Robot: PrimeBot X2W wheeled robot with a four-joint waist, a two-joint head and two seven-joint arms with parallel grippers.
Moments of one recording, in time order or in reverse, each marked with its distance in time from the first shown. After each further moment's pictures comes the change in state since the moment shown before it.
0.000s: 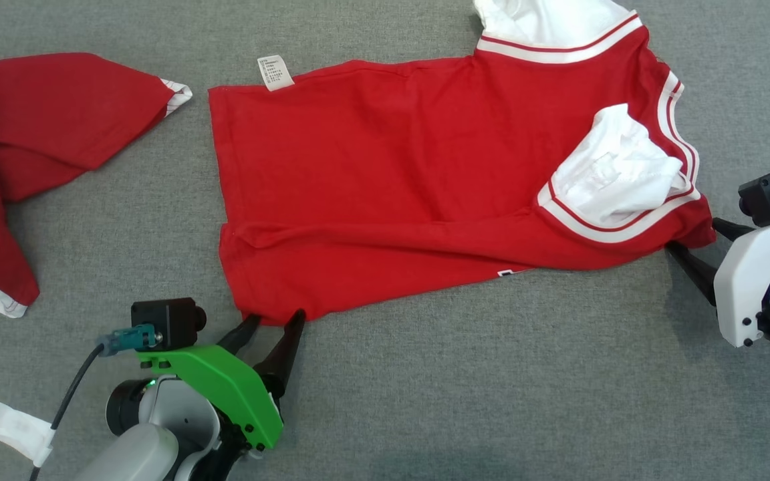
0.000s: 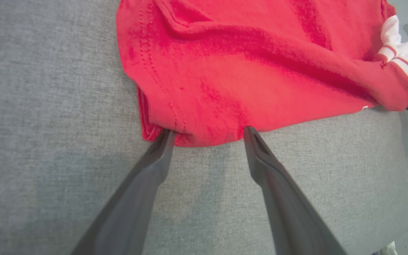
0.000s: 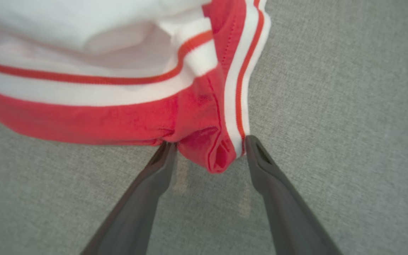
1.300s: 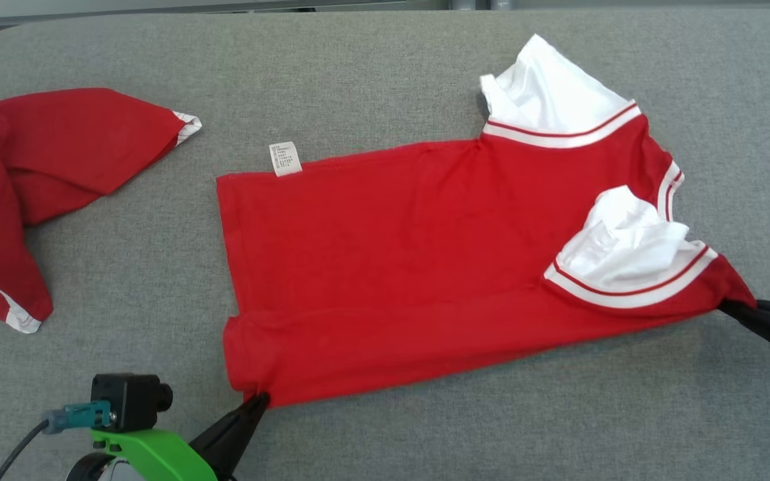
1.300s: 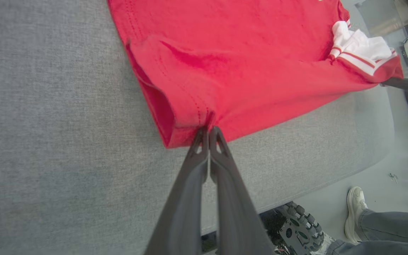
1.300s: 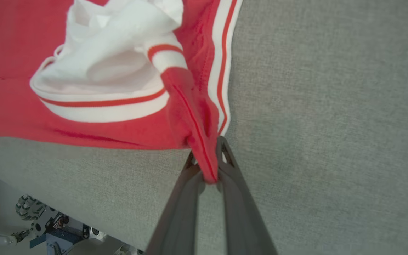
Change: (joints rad) left arm 0.210 0.218 0.037 -0.273 -0.089 -0.043 0.033; right arm 0.196 -0.003 -0.260 -0.182 0.298 0.001 0.368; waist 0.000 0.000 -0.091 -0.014
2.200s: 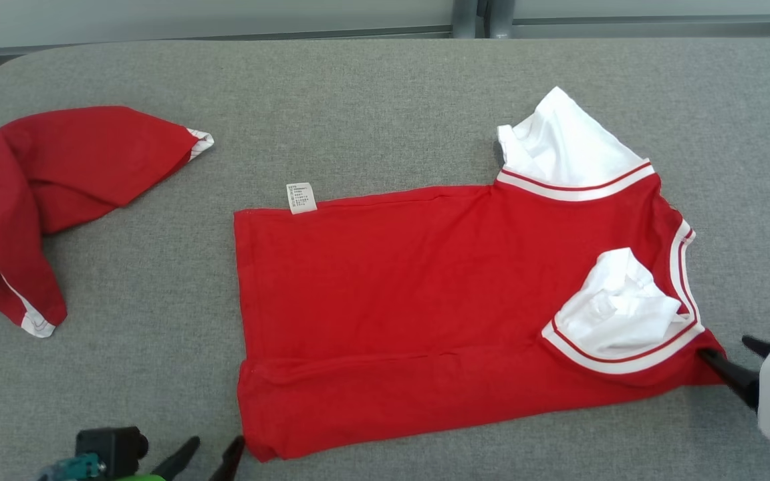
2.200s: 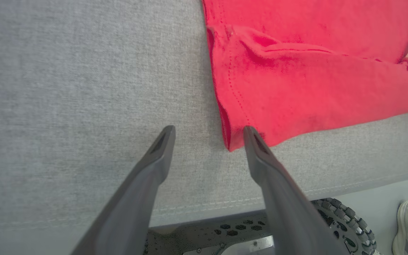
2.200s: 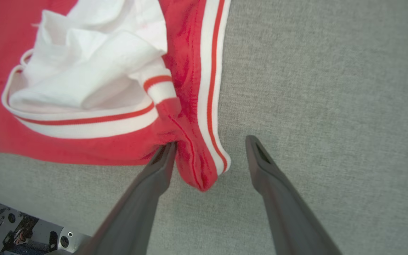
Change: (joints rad) left arm 0.102 -0.029 -0.045 0.225 0.077 -0.020 -0.137; right arm 0.217 0.087 -0.024 -0.007 -0.200 0.000 -0.183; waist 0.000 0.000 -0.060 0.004
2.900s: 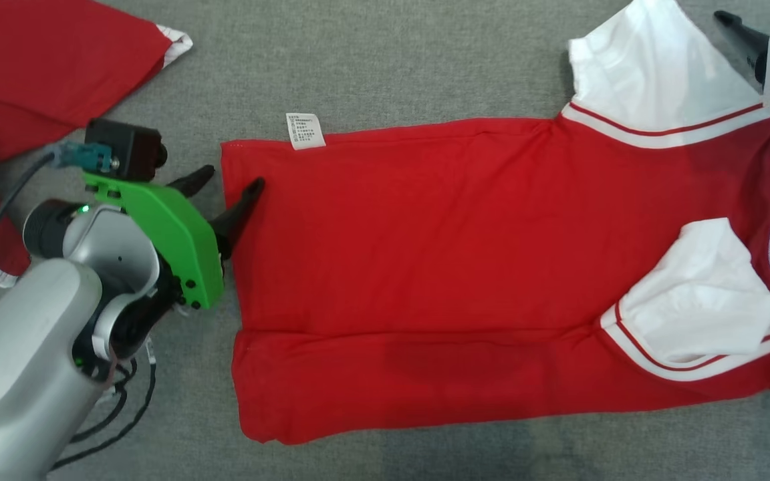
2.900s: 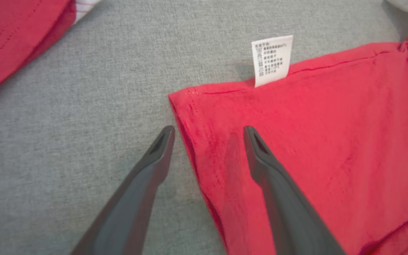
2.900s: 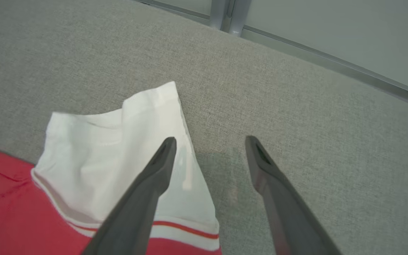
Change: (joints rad) left arm -0.738 -0.096 -0.013 0.184 0.085 -0.116 0.355; right arm -0.943 0.025 0.186 0.244 -0.176 -0.001 0.163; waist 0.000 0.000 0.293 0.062
